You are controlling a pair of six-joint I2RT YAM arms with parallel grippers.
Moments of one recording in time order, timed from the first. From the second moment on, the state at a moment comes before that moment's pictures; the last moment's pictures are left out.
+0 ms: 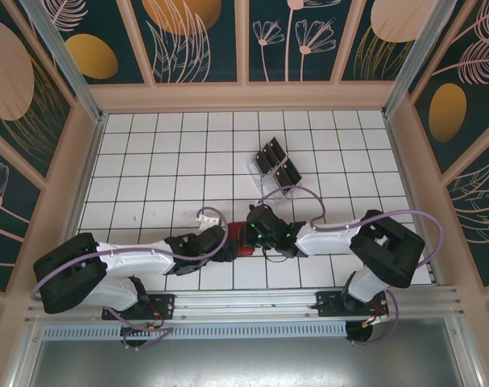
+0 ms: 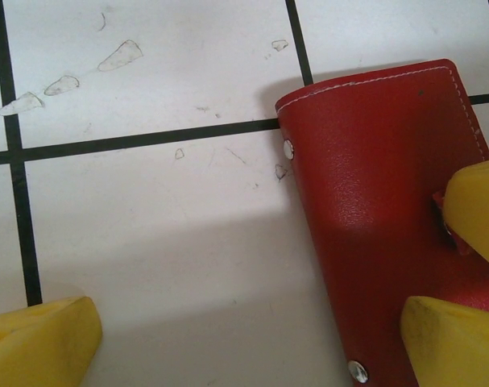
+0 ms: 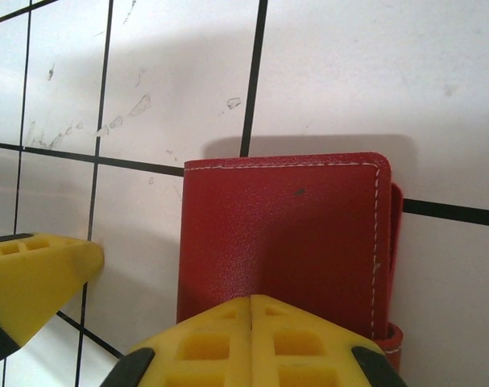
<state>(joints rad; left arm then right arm) -1.05 1.35 0.46 -0.11 -0.30 -0.87 1.02 1.56 0.62 0.13 0.00 0.95</state>
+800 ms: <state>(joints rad) -1.05 1.35 0.46 -0.10 -0.30 -0.87 0.99 1.58 0.56 0.27 -0.05 0.98</state>
